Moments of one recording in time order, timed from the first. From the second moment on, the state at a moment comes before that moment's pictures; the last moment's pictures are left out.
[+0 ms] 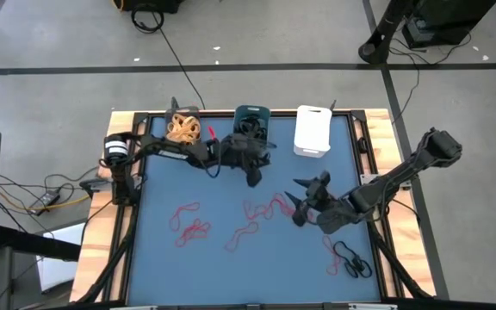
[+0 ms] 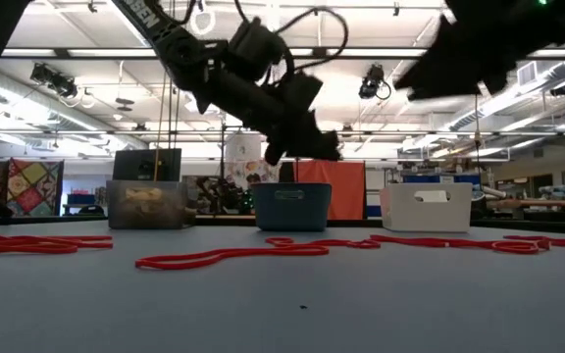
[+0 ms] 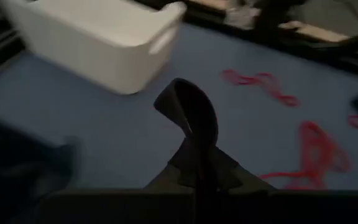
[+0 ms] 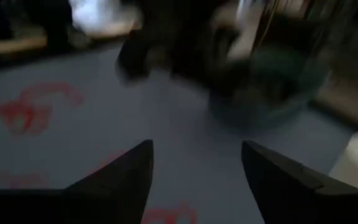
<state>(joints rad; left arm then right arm) 0.23 1.84 1.08 0.31 0.08 -0.16 0.52 1.29 0.65 -0.12 1.03 0.67</state>
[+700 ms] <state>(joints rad) 0.44 1.84 1.08 0.19 0.04 -0.20 0.56 1.29 0.65 -0.58 0.47 1.11</state>
